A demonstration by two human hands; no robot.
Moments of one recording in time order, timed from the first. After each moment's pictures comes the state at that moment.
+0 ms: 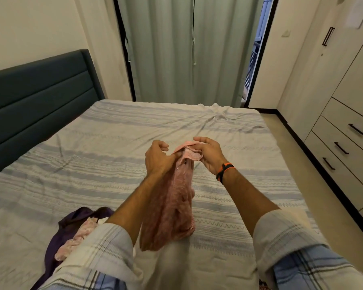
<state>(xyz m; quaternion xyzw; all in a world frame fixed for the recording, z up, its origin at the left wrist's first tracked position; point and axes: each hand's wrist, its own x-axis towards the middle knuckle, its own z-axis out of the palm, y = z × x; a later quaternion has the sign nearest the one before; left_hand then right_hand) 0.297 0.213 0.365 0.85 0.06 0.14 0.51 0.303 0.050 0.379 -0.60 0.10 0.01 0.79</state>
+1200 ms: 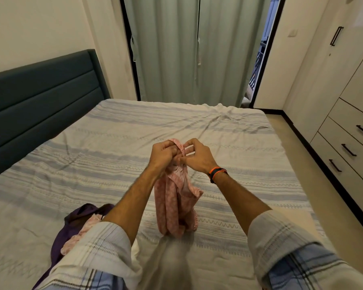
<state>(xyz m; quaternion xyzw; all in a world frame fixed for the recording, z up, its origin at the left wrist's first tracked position) 0.291 0.220 0.380 0.71 0.02 -0.02 0.71 0.291 0.078 0.371 -0.86 -0.03 -0.02 0.50</state>
